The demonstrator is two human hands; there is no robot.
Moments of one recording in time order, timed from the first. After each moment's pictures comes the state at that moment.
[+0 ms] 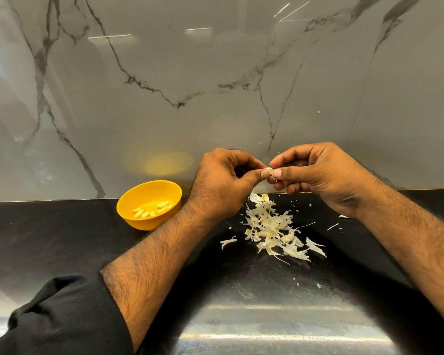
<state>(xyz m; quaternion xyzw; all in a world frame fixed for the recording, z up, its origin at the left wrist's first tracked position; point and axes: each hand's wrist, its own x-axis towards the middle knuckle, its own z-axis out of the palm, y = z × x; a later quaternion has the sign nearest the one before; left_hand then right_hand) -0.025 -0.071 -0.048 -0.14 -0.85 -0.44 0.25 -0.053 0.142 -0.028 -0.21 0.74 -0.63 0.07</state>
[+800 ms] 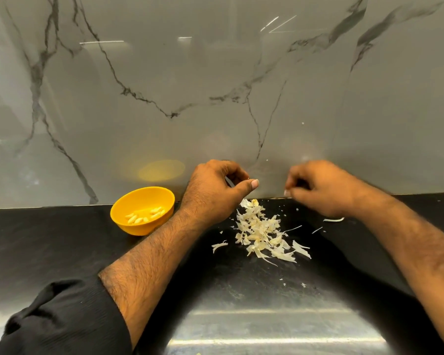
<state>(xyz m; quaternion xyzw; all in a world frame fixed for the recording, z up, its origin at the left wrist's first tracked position) -0.023 -0.070 -0.046 -0.09 -0.89 -0.39 0.21 -0.058 0.169 -0.022 -0.21 0.96 -0.18 -0.05</state>
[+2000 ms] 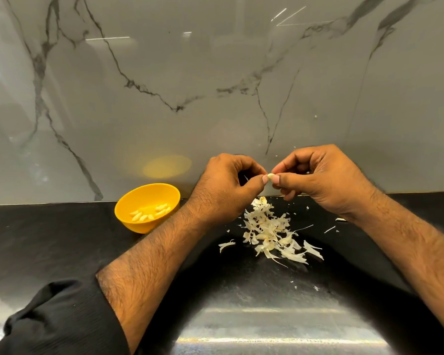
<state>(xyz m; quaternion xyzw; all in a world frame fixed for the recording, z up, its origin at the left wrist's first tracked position) -0.021 -0.072 -0.043 -0.18 -0.87 -0.41 0.19 -0.046 0.144 -0.028 -0.25 0.80 -0.54 -0.03</state>
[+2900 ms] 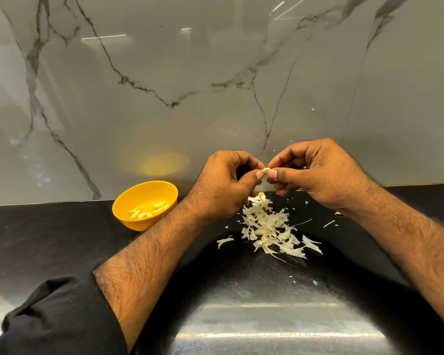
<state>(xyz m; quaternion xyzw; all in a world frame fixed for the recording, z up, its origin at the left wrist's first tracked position) -0.018 -0.069 -0.043 -0.17 -0.86 -0.46 0.15 -0.043 0.141 -0.029 -0.24 0.81 -0.54 -0.03</state>
